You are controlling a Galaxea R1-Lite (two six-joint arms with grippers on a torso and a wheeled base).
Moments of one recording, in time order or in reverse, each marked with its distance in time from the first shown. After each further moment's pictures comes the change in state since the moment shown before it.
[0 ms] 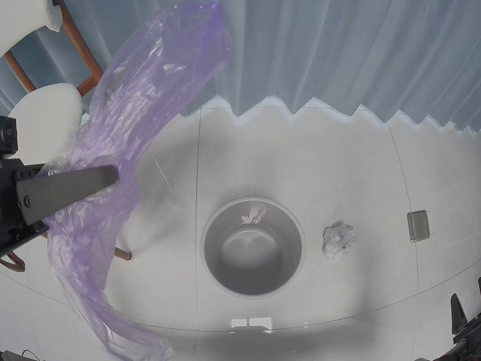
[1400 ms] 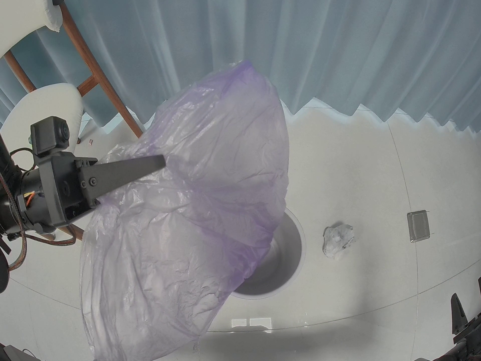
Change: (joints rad) left arm 0.072 0.221 0.011 -0.184 -0.001 0.011; right arm 0.000 0.000 0.000 -0.001 0.000 0.003
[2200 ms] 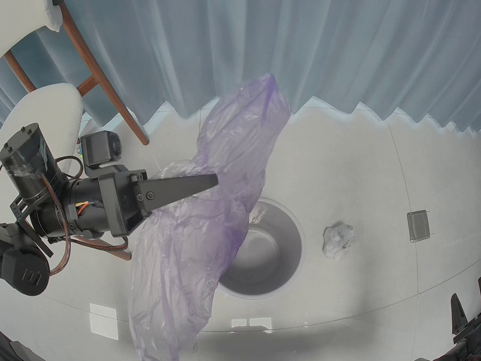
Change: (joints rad) left arm -0.093 0.210 0.001 -0.207 -0.001 -0.005; right arm 0.000 0.000 0.000 0.000 0.000 0.001
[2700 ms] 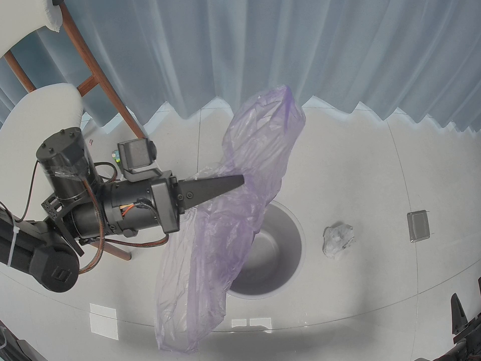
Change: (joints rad) left arm -0.051 0.142 -0.062 -0.011 0.131 0.117; right arm 0.000 0.000 0.000 0.000 0.000 0.000
